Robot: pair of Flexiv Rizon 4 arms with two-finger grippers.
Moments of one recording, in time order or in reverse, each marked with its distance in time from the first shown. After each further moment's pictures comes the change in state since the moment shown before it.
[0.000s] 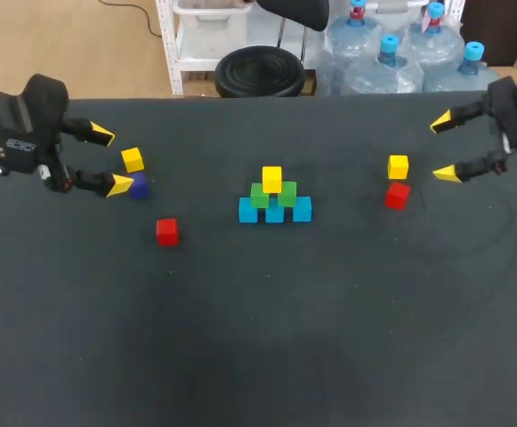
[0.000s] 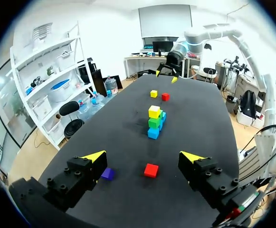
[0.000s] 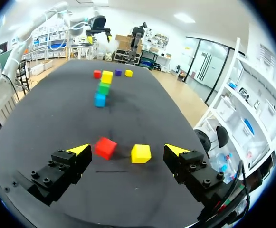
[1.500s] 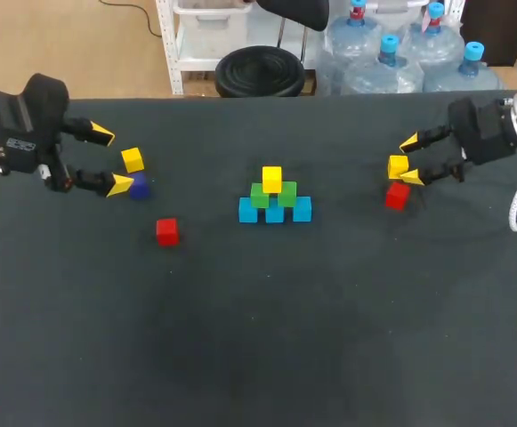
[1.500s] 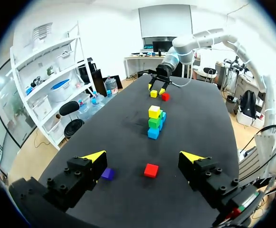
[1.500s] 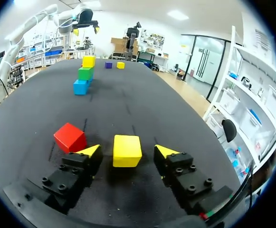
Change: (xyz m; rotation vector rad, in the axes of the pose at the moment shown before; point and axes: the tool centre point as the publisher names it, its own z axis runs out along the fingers) left arm 0.000 0.000 0.000 0.000 0.001 0.000; right arm 0.038 -0.024 0.072 -0.025 -0.047 0.062
